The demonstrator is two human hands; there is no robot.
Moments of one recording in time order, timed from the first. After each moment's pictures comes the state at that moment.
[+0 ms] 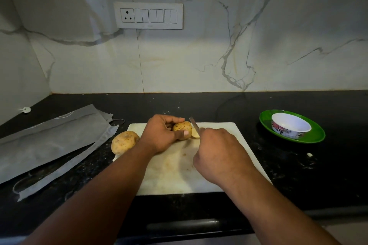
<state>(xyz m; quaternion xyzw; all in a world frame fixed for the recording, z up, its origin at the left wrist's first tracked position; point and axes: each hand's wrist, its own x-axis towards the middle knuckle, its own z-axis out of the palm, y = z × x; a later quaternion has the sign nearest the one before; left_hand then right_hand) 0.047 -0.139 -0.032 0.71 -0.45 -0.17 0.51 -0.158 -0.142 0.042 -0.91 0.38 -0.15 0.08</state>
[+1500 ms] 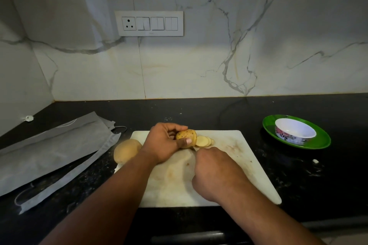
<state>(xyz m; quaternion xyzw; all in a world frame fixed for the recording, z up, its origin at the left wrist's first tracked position) 0.046 -0.135 -0.033 0.68 -0.46 -0.20 0.54 -0.148 -0.139 0.025 -0.92 0.38 -0.06 0.12</state>
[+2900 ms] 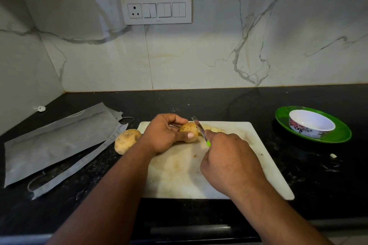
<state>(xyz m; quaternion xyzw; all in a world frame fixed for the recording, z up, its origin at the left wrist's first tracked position) 0.056 -0.120 -0.024 0.71 -0.44 -0.23 0.50 -0.152 -0.146 0.023 -0.90 0.36 -0.21 0.10</state>
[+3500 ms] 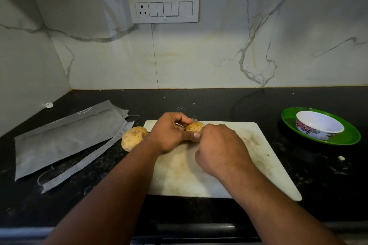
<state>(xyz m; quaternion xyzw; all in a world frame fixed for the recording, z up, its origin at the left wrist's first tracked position) 0.052 -0.117 -0.021 0.71 -0.45 -0.21 0.50 -0.119 -0.141 0.037 -0.92 0.37 -0.12 0.08</state>
